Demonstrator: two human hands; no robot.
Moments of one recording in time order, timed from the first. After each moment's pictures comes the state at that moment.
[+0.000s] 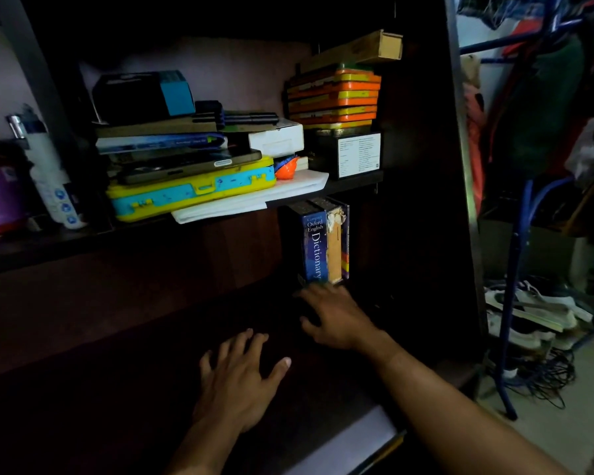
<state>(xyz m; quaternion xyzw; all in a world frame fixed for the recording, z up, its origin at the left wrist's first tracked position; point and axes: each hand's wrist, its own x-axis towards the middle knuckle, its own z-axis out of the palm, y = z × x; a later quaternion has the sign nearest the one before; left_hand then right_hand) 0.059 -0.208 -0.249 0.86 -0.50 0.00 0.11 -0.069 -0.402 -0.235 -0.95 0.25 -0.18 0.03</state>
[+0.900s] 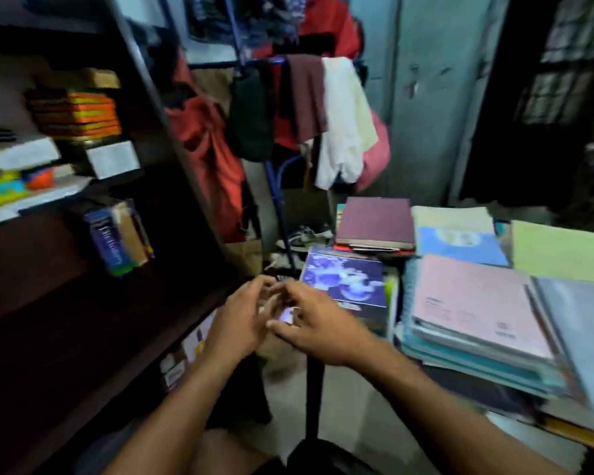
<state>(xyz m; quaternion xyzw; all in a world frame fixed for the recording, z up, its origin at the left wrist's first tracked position) -0.246 -0.193 -0.188 0.56 -0.75 -0.16 0.32 -0.424 -0.156 -0.157 -0.81 0.44 -0.32 0.24</state>
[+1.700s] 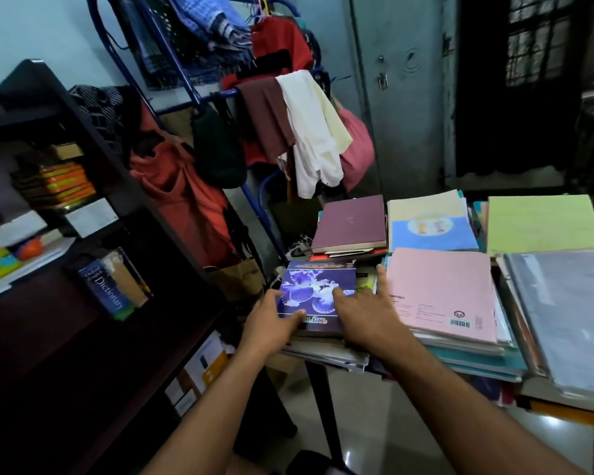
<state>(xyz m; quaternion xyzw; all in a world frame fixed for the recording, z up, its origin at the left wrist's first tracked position) -0.348 -0.204 -0.171 0.68 -0.67 -0.21 0.21 -0.537 -0.163 -0.167 -0.75 0.66 -0.05 -0.04</state>
